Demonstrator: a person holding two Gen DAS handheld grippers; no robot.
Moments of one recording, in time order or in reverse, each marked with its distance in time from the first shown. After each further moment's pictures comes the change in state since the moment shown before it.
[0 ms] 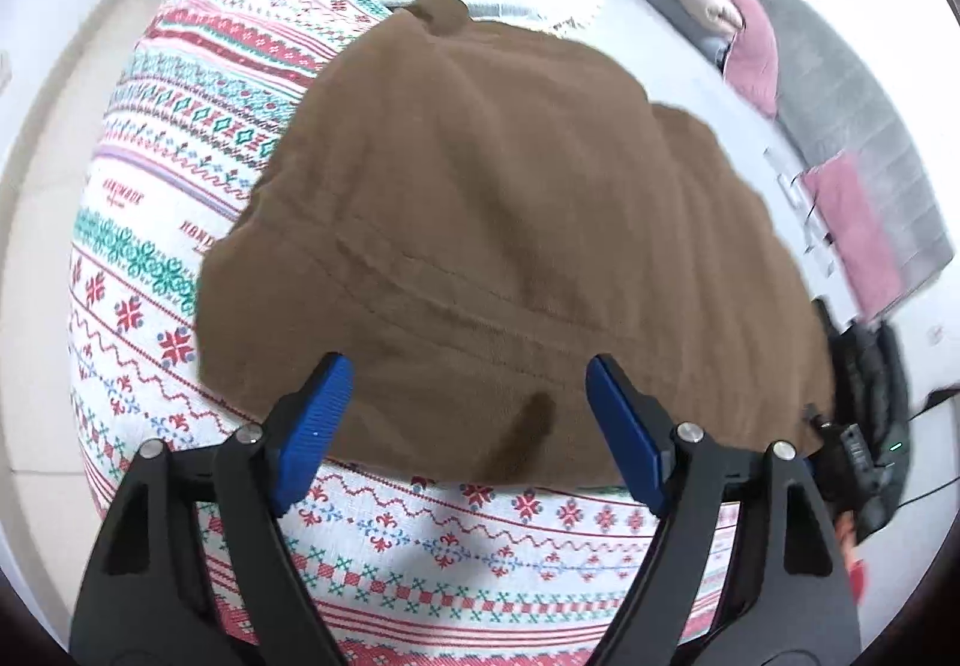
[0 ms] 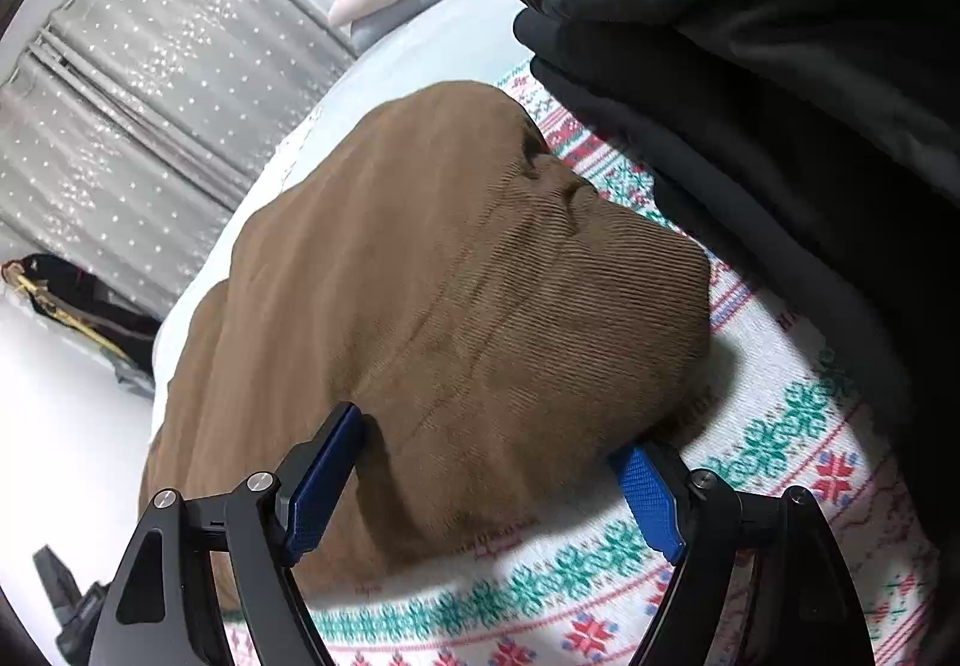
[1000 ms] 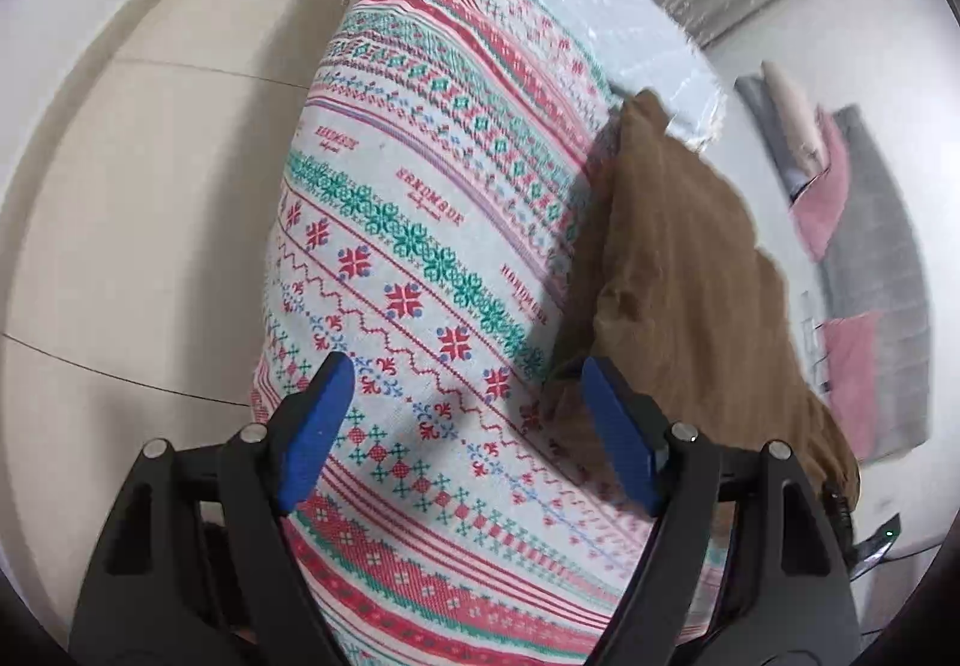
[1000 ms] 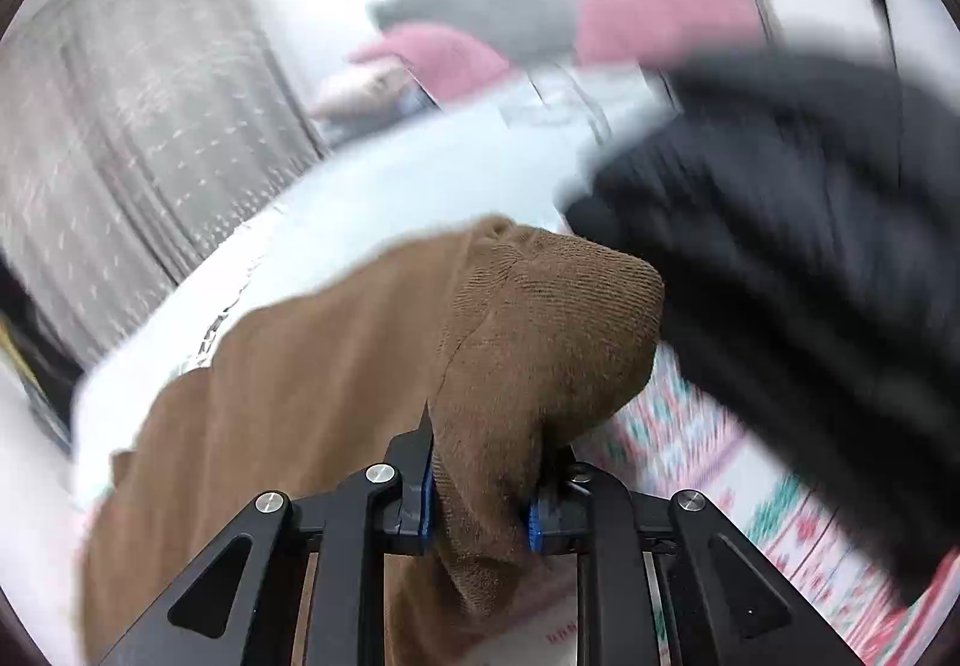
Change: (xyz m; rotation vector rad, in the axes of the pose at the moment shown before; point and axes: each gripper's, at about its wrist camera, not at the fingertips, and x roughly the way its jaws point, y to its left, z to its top) left arm -0.053 0.140 0.014 -0.359 -0.037 0.029; right arm -0.041 0.135 -0.007 -0.297 -0.407 -0.288
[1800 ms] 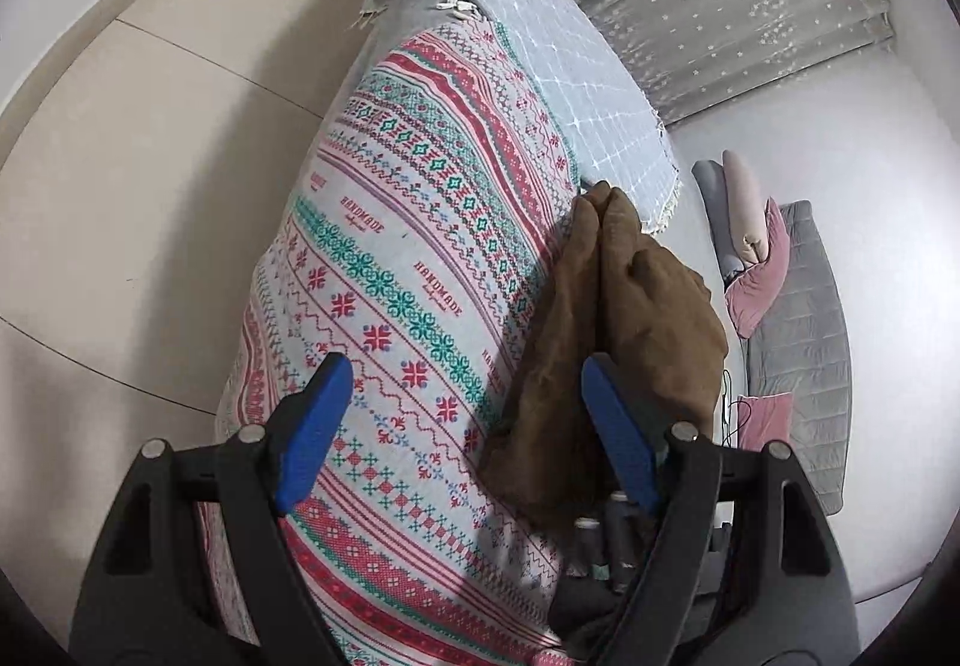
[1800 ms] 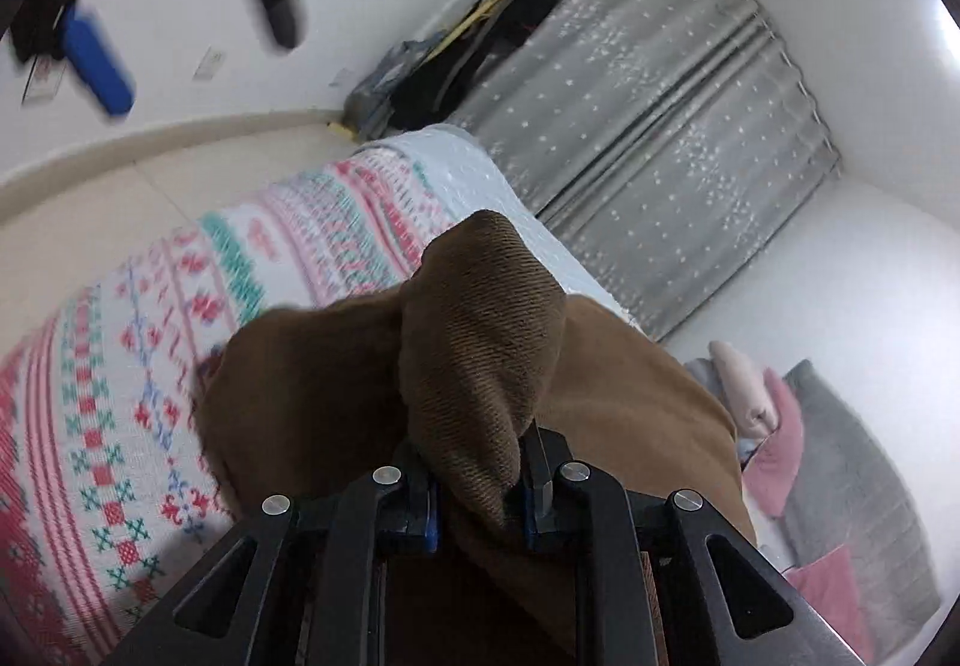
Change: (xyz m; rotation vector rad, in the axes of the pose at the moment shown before) left arm -0.037 0.035 0.028 -0.147 -0.077 -0.166; right arm -0.112 0.325 -0.223 -1.234 -0.342 0.435
